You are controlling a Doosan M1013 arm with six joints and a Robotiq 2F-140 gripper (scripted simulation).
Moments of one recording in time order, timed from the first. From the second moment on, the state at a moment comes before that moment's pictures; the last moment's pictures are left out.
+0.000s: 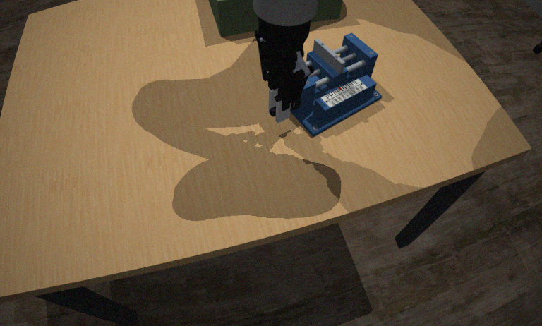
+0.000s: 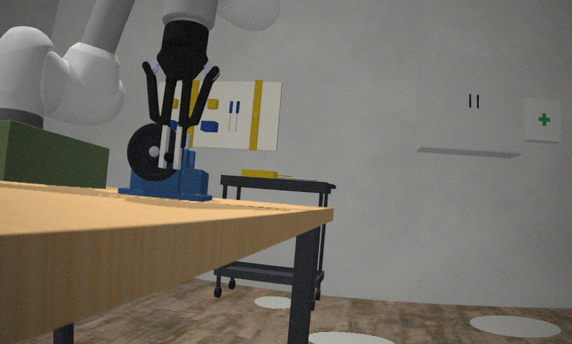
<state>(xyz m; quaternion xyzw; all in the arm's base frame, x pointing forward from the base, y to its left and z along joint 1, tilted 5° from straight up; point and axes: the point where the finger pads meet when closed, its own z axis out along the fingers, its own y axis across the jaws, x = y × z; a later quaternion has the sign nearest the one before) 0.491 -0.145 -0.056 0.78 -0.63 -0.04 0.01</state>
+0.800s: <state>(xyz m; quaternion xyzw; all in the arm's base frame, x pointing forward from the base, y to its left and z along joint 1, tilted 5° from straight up) 0.449 -0.153 -0.078 0.78 -0.63 -0.04 0.01</state>
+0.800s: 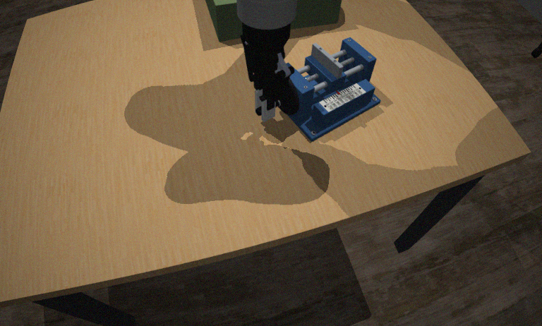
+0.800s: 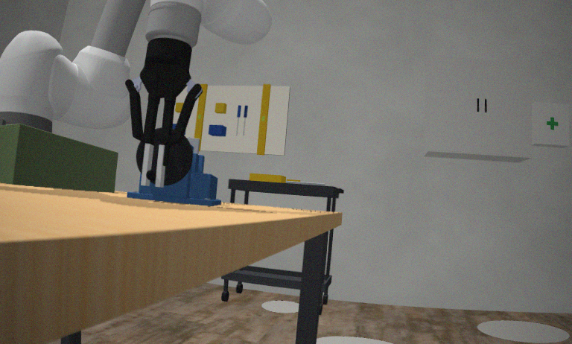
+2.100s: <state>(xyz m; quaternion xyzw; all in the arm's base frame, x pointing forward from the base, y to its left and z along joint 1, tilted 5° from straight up) 0.434 -0.159 -0.018 0.78 -0.63 -0.04 0.01</state>
